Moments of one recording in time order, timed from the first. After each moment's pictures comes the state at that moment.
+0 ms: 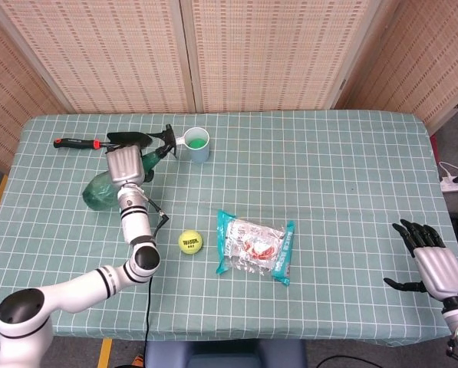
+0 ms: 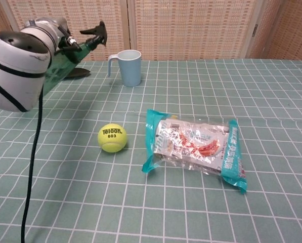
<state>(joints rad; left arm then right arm) -1.05 -1.78 -0.67 -1.16 0.41 1.25 1.01 0.16 -0.96 0.00 -1.69 -1.42 1.23 -0.03</state>
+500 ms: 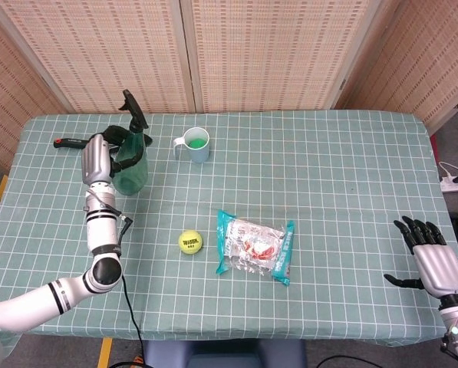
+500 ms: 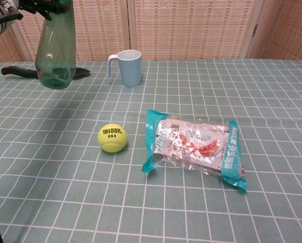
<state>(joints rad) -0.82 -1.61 -0.73 -1.44 0.63 1.21 0.29 0.16 -1.00 0.02 -1.69 -1.37 1.26 -0.13</state>
